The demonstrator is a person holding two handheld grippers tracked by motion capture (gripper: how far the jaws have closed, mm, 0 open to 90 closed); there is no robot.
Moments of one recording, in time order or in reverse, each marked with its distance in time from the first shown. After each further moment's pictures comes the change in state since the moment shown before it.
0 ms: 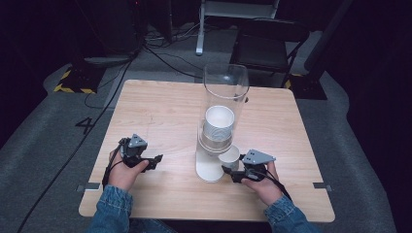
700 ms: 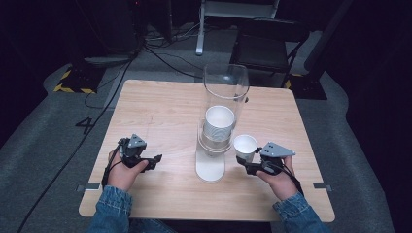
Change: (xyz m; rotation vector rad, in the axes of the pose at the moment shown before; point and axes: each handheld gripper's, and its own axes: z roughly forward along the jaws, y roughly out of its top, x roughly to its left) left arm 0.000 -0.001 -0.003 -0.001 0.009 0.002; right arm -0.031 0.009 -0.036 -0.051 -0.084 0.059
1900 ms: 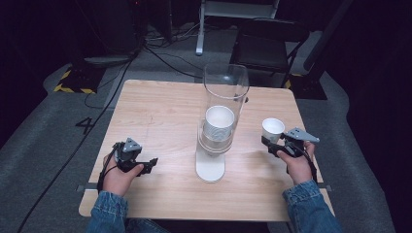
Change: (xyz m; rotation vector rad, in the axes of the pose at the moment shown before) left arm 0.001 -0.013 -0.011 0.008 0.013 -0.020; right arm -0.088 -0.011 -0.015 -0.029 -0.243 0.166
